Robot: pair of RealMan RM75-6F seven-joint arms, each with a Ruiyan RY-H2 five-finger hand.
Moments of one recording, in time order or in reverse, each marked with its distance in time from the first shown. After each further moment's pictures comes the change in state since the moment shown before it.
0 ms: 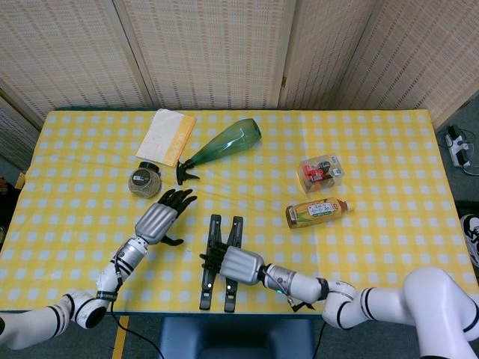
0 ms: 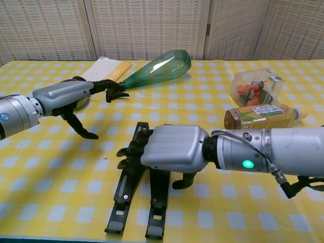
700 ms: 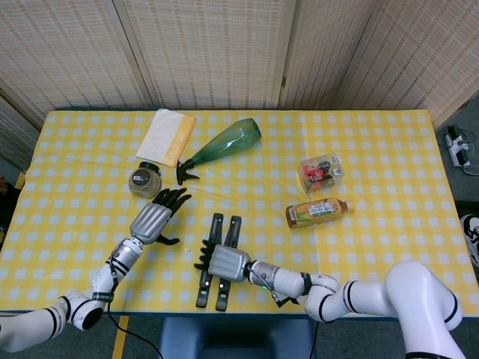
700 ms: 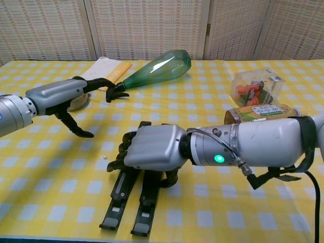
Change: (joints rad) left arm 0.021 0.011 0.001 0.004 0.001 0.016 -0.027; right arm 0.092 -0.046 0.044 0.029 0.101 -0.094 -0.049
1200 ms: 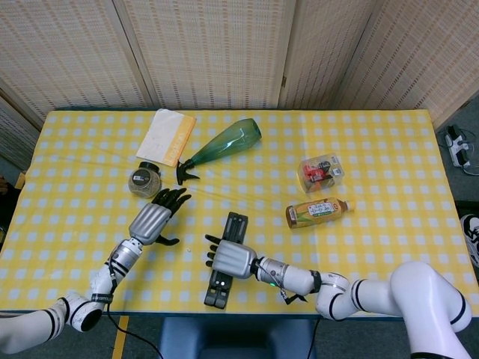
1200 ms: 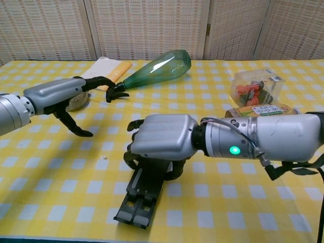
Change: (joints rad) left arm 0.008 0.011 -0.004 -0.028 0.000 0.015 0.025; right arm -0.018 0.040 -0.061 0.023 -0.105 0.144 0.147
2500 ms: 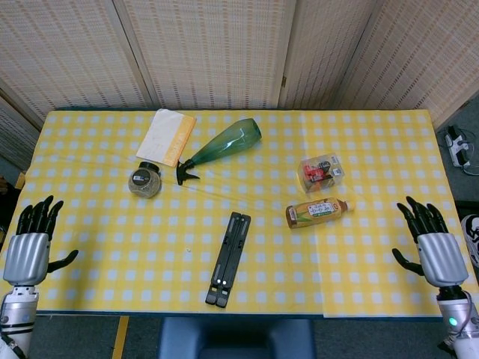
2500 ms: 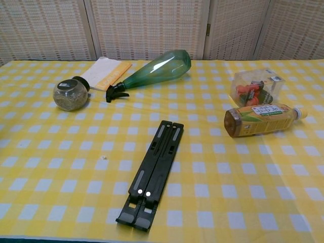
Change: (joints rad) left arm 0.474 0.359 0.069 -0.378 -0.039 0.567 0.219; right arm -0.839 0.537 -0.091 -0.228 0.217 0.872 0.385
